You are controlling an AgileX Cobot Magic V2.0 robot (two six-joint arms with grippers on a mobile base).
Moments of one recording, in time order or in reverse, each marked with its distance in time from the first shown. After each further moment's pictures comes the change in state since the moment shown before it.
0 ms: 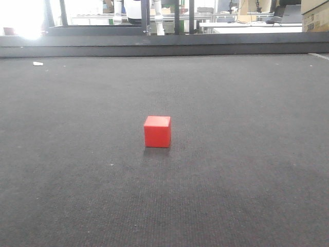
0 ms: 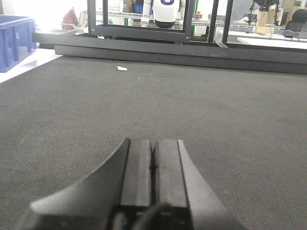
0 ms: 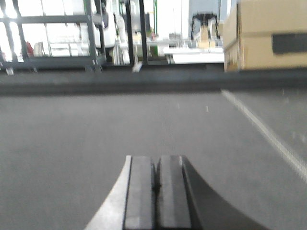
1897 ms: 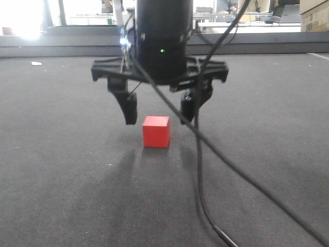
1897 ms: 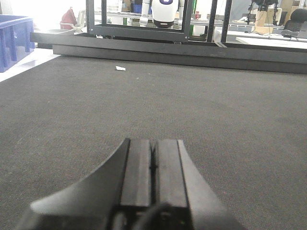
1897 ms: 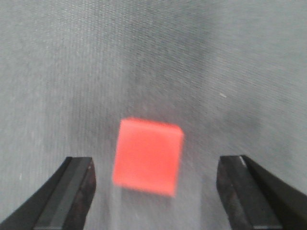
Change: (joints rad) left arm 0.000 0.000 0.000 0.000 0.000 0.000; right arm 0.836 1.931 -1.413 -0.383 0.814 0.975
